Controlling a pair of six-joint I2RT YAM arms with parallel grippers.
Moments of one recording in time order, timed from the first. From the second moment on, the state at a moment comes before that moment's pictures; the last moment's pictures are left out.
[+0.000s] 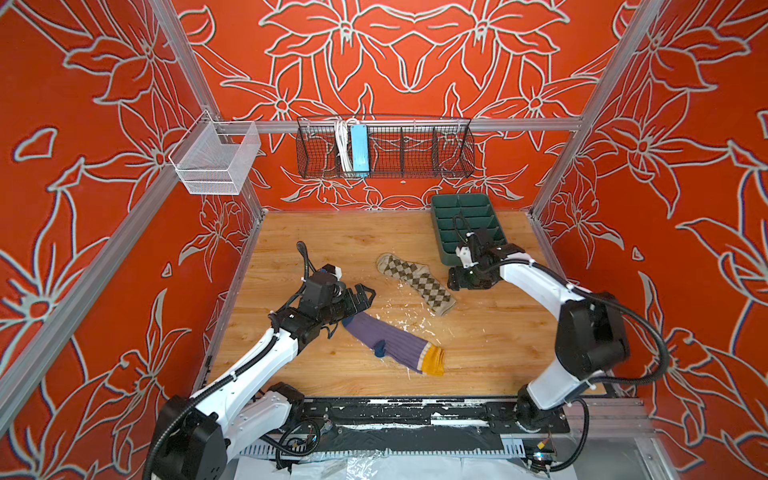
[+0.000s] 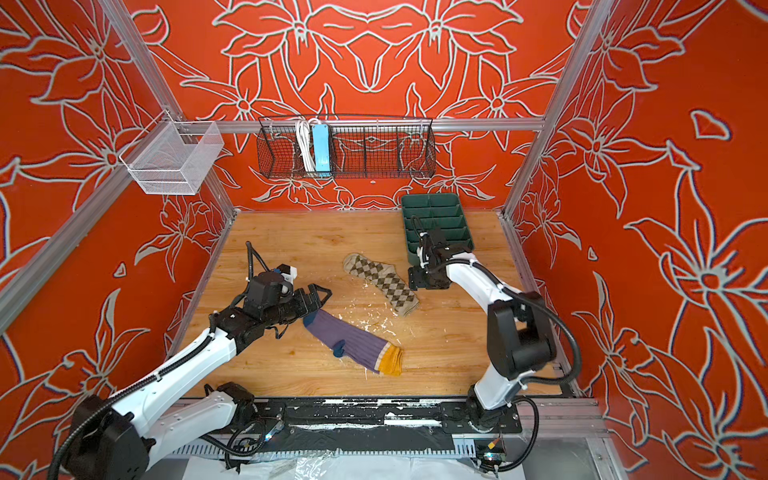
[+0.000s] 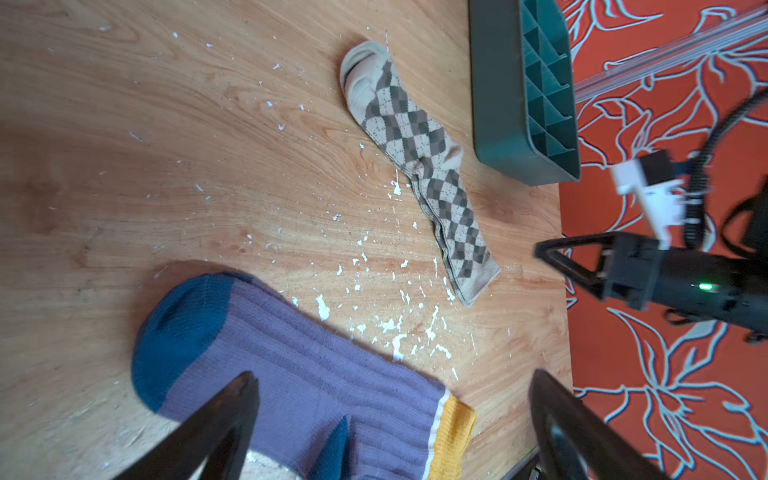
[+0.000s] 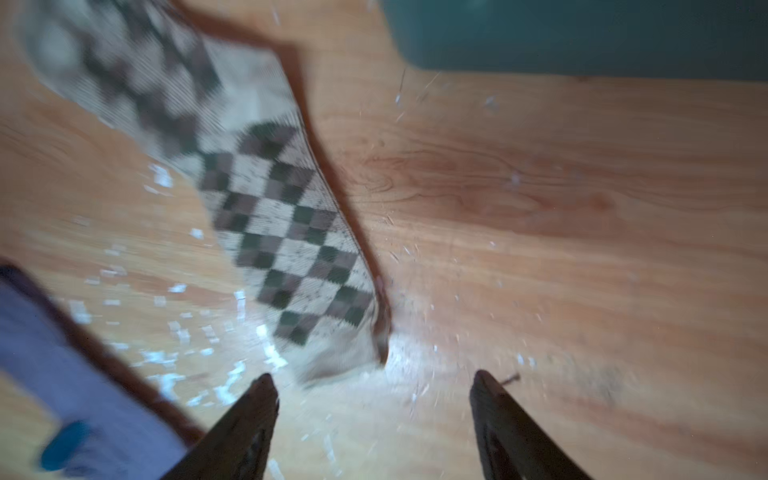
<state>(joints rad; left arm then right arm) -0.39 1.04 0.65 -0.29 0.23 -0.84 0.31 1.71 1.23 -0.78 -0.12 0.22</state>
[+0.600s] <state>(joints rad) -0.39 1.09 0.76 -0.35 0.16 -0.79 0.45 1.86 1.20 -0.70 -0.03 0.32</state>
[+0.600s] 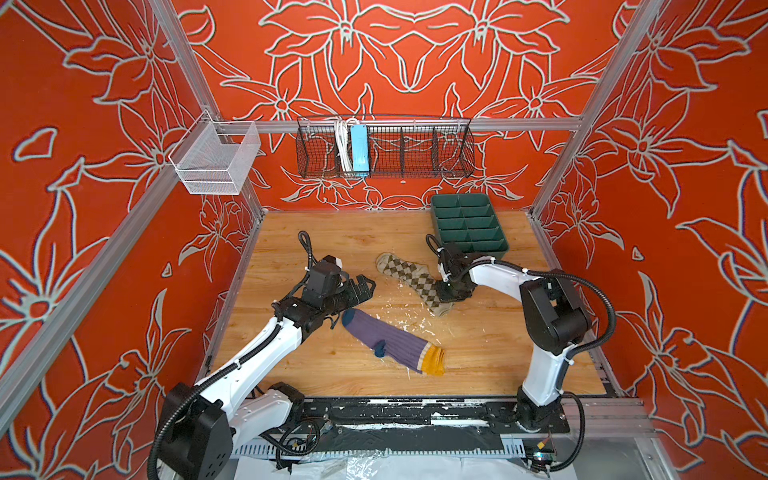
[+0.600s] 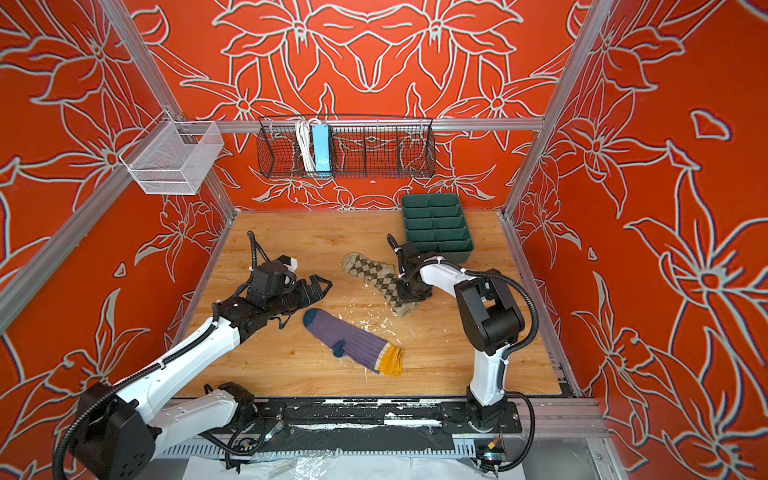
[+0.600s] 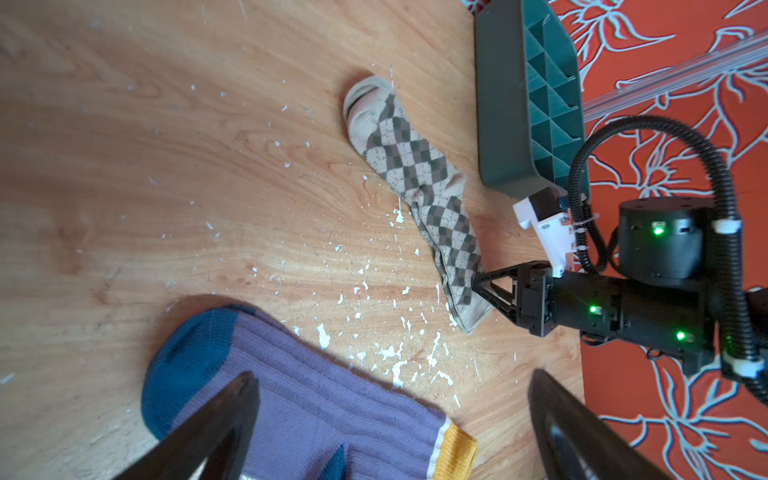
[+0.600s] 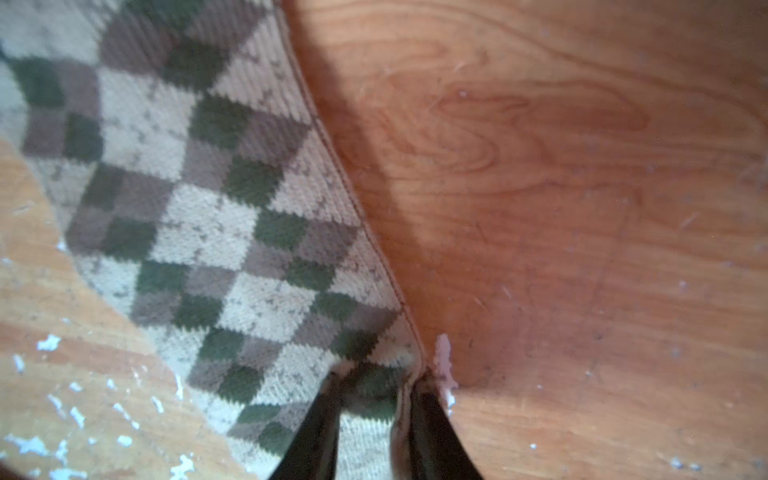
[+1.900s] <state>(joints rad) -0.93 1.15 0.63 -0.05 -0.31 0.29 0.35 1.47 1.29 -0.83 -0.21 0.31</state>
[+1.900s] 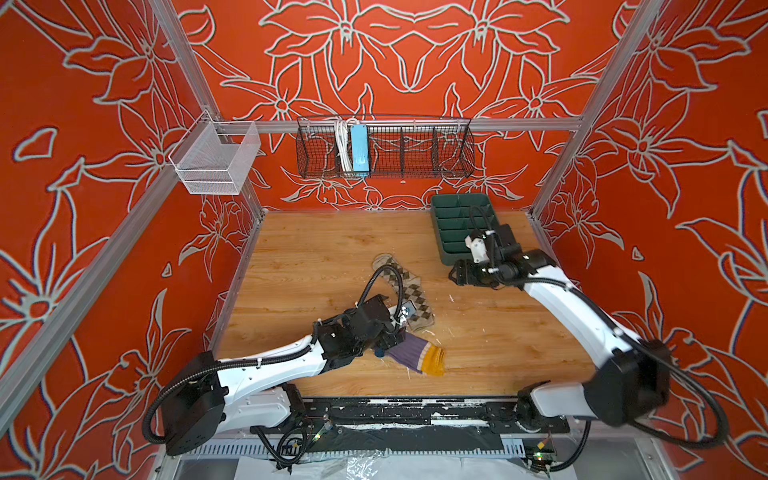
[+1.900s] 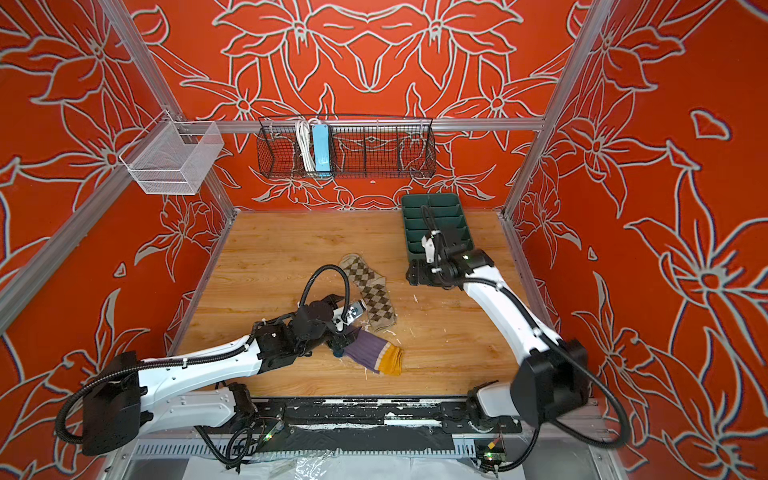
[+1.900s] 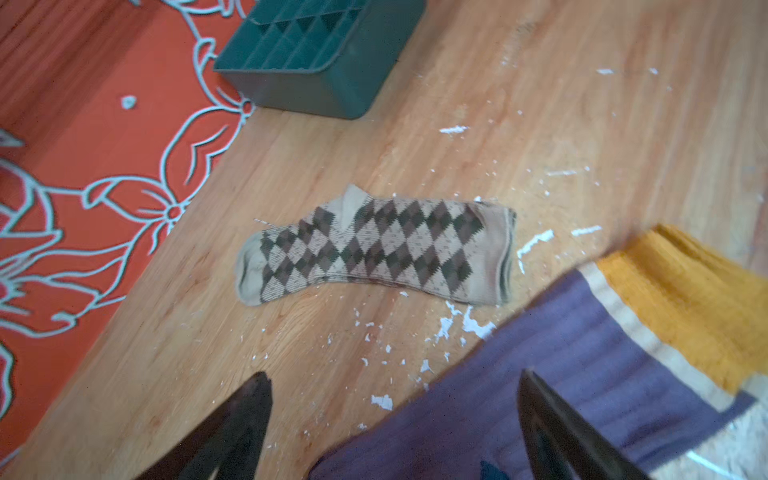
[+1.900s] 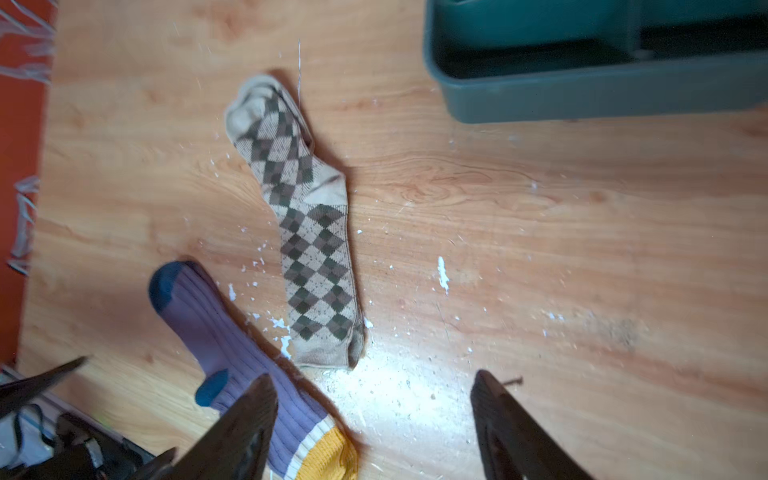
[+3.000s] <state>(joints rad) -0.93 0.69 0.59 -0.28 -0.38 0.02 0.59 2.48 2.22 -0.98 0.18 0.12</state>
